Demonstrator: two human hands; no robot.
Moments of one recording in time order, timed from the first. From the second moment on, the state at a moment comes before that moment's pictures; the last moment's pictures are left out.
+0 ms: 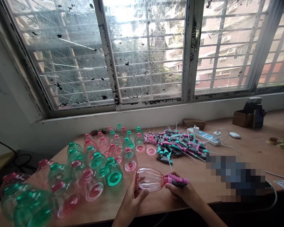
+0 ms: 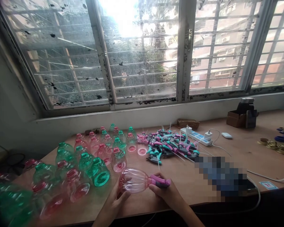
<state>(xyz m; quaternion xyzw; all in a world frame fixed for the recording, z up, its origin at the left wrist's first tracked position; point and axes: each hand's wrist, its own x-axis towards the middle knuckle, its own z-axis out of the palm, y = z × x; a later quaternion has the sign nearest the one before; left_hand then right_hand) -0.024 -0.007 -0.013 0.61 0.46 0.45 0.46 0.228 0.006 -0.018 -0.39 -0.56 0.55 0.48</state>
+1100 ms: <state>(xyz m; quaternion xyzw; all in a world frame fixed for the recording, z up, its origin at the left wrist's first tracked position) -0.019 -0.010 -0.001 0.63 0.46 0.44 0.44 0.228 0.009 -0.023 -0.39 -0.56 0.55 0.49</state>
